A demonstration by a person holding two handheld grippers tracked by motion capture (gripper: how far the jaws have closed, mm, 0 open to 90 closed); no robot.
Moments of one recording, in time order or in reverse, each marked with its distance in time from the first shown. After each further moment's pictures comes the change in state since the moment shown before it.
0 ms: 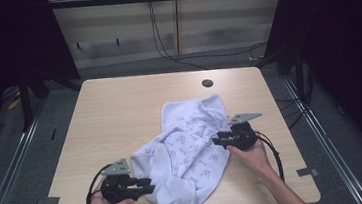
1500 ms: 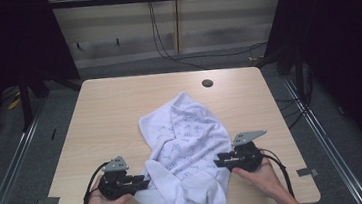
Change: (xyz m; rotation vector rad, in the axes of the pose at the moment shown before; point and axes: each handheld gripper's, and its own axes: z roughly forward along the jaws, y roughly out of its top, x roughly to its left) left arm 0.007 -0.001 0.005 0.061 0.112 -0.036; right arm 0.042 -0.030 -0.023 0.072 0.149 -0.050
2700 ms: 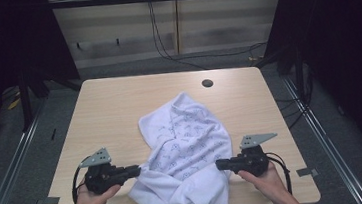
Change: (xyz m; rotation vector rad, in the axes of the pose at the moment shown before) left arm -0.002 0.007 -0.039 -0.163 -0.028 0.000; right arm 0.010 -0.004 -0.030 -0.113 0.122 0.048
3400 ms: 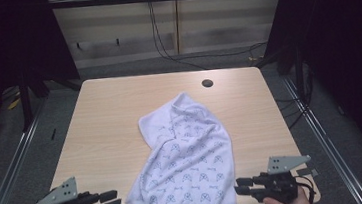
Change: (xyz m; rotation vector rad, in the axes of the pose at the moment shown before) left arm -0.034 -0.022 -0.069 -0.046 -0.037 0.022; right arm 0.038 -0.033 -0.052 -0.019 -0.011 -0.024
